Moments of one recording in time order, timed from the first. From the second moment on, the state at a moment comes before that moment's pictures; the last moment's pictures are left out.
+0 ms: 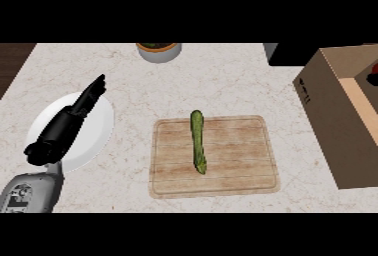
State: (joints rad) left arm -0.21 0.23 0.04 -1.56 -0.15 -0.25 -0.07; right arm -0.87 -0.61 -0.41 -0.62 1.09 0.02 0.49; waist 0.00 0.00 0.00
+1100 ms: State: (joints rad) left arm -0.20 0.22 0.05 -1.56 -0.16 -0.24 -0.07; right arm -0.84 -0.62 -0.82 -0.68 0.60 -0.06 0.07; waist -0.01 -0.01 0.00
